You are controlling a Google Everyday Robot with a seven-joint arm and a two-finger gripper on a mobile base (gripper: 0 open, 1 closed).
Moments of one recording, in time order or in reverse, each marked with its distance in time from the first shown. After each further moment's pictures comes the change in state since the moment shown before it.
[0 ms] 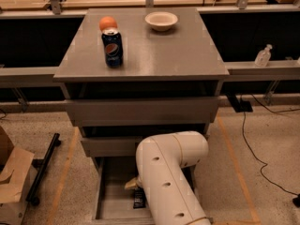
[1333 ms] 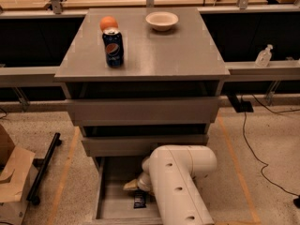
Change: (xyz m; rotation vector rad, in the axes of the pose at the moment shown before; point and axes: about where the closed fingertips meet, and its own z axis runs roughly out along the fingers) arm 0.000 0.003 0.031 -0.130 0.064 0.047
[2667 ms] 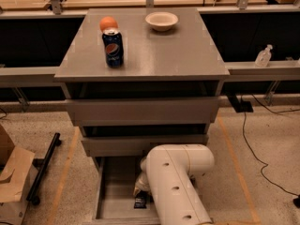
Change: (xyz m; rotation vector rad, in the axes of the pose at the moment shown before) arm 0.002 0.003 0.000 0.023 0.013 0.000
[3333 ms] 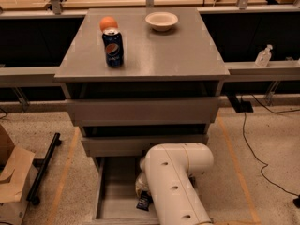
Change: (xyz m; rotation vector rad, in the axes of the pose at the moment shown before) arm 0.003 0.002 -0.003 0.011 0.008 0.002
